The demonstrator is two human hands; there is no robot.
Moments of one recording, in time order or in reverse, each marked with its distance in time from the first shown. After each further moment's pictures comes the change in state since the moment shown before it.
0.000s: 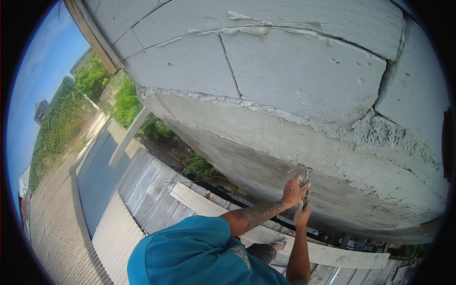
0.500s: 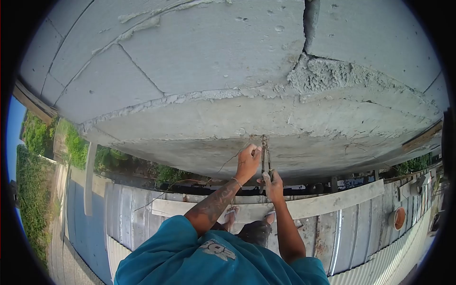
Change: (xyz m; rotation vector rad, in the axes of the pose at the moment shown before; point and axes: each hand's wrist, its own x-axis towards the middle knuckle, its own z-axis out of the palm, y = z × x) left_hand 0.011 0.011 -0.038 0.033 -0.101 0.161; right_hand -0.014 -0.087 -0.011 0.396 -0.056 0.376
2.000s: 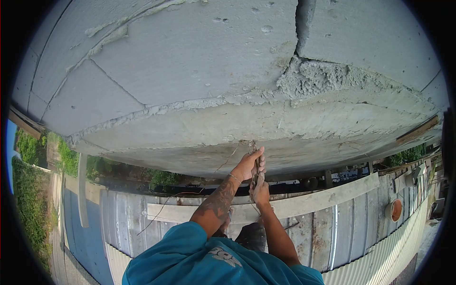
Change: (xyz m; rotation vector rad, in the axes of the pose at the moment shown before) left_hand 0.025 0.004 0.023 -1.085 -0.568 -0.892; right_hand 0.006 0.004 0.028 0.003 0.231 0.399
